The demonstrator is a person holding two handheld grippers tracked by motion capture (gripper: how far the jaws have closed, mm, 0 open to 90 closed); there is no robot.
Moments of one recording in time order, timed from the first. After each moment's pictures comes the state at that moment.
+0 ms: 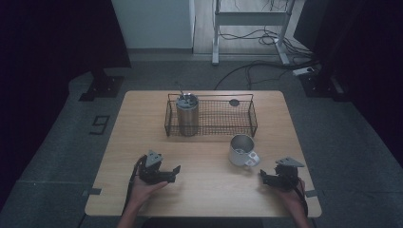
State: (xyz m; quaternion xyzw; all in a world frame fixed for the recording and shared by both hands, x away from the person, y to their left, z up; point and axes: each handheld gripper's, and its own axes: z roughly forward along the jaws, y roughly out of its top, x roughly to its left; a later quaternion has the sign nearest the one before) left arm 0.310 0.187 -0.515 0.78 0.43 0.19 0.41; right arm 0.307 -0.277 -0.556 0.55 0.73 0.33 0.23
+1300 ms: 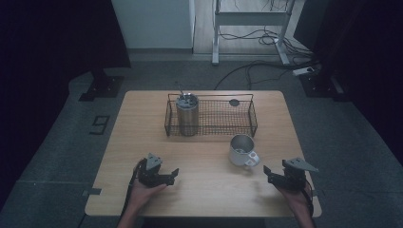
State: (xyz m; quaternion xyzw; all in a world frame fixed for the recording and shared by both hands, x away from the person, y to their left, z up) left arm 0.306 0.189 -0.525 0.79 0.44 0.19 0.39; right arm 0.281 -0.280 -0.513 0.53 0.69 0.42 0.25
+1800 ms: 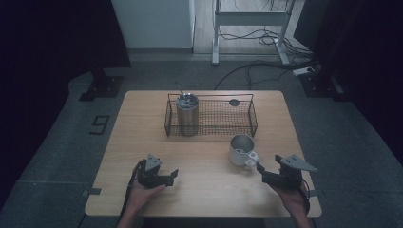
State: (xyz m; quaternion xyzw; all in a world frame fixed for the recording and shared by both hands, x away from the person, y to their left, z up) left arm 0.302 0.192 -0.524 0.79 0.44 0.19 0.39; right arm 0.272 -0.256 -0.481 0.49 0.70 0.46 0.25
